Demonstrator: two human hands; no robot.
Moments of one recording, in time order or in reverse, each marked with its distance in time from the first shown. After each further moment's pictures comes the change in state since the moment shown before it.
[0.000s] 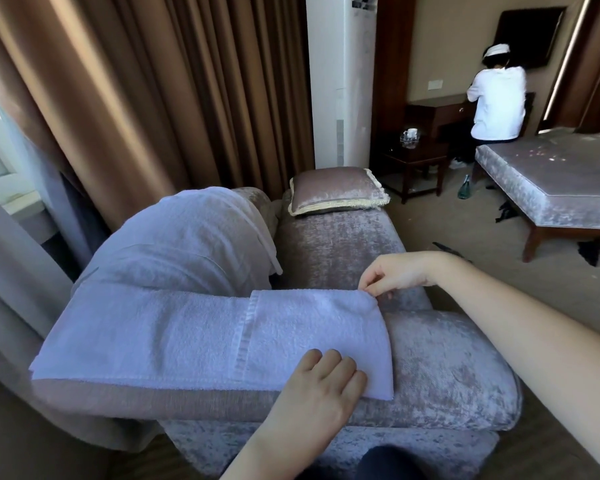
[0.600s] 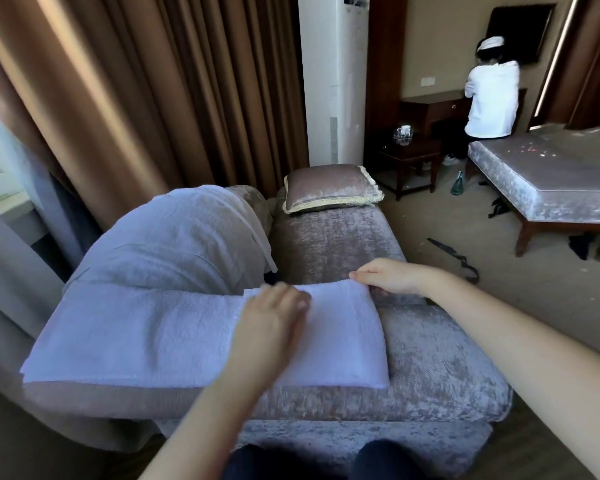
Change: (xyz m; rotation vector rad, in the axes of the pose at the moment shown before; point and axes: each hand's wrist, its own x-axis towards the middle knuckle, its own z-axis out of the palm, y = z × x) left_hand 0.022 -0.069 -0.014 -0.248 0.081 -0.323; right_hand -0.001 0.005 0.027 0.040 0.298 0.058
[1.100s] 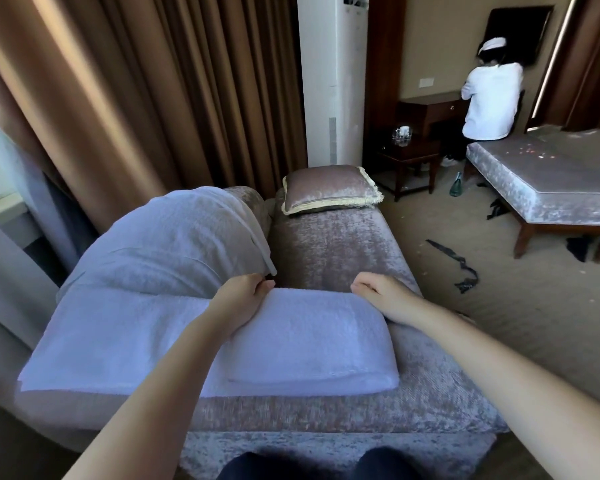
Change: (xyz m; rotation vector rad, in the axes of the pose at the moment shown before) left_hand 0.046 -0.091 0.015 -0.073 -0.518 -0.526; right_hand 0.003 0.012 0.039 0.049 0.300 -0.029
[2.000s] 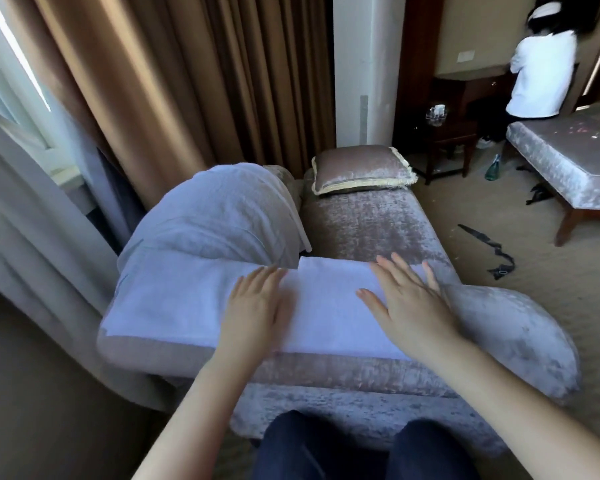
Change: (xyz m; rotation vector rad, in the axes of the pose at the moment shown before) left_hand -0.103 -0.043 0.014 0.116 0.432 0.222; right_hand -0.069 -0.083 0.071 -0.657 0.238 -0.036
